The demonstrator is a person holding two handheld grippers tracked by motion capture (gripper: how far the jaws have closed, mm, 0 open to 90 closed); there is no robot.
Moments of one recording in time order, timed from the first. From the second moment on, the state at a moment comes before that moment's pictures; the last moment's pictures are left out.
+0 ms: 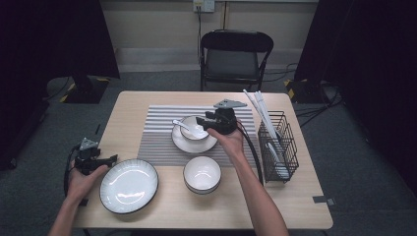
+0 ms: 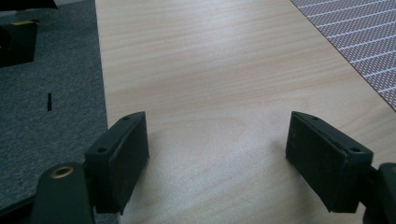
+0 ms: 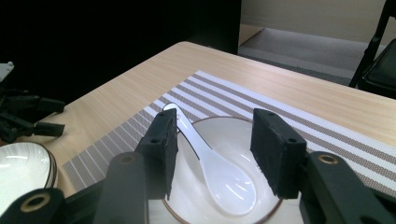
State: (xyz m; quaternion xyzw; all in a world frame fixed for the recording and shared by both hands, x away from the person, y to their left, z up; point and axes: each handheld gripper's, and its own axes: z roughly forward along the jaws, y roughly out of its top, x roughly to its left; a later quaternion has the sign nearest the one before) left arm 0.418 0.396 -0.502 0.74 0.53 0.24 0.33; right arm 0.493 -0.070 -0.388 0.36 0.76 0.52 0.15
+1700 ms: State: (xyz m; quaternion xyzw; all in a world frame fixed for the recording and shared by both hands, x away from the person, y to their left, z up) left arm 0.418 0.396 -0.502 0.74 0.54 0.24 0.33; right arm 0.481 -0.157 -0.343 0.41 0.73 0.51 0.16
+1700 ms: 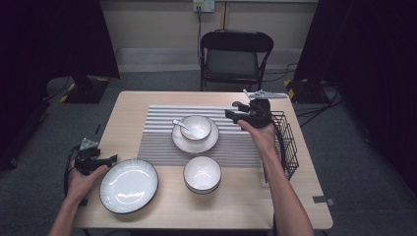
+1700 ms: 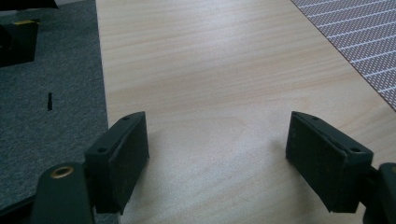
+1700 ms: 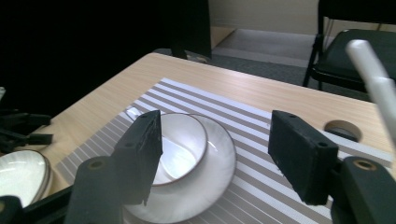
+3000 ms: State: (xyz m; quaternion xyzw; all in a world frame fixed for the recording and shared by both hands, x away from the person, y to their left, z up) left arm 0.418 0.397 -0.502 0.74 0.53 0.24 0.33; right arm 0.496 -0.212 -0.354 0.48 0.71 0.46 0.21
